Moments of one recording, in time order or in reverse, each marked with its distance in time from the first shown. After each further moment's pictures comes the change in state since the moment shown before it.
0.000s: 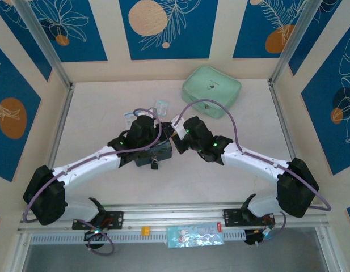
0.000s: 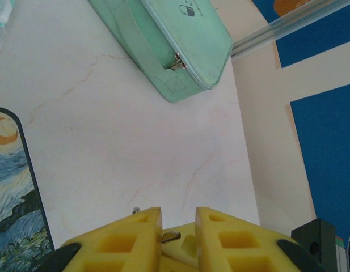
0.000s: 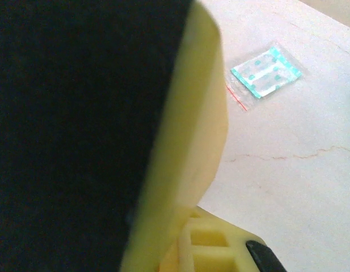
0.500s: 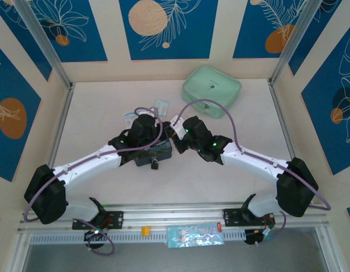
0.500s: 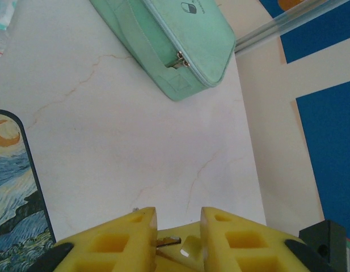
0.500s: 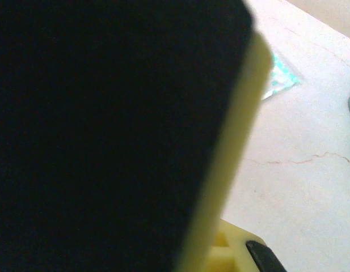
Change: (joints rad) left arm -0.001 0.016 0.028 -0.032 -0.002 0.022; right arm 0.005 0.008 0.014 -0.006 0.009 -0.035
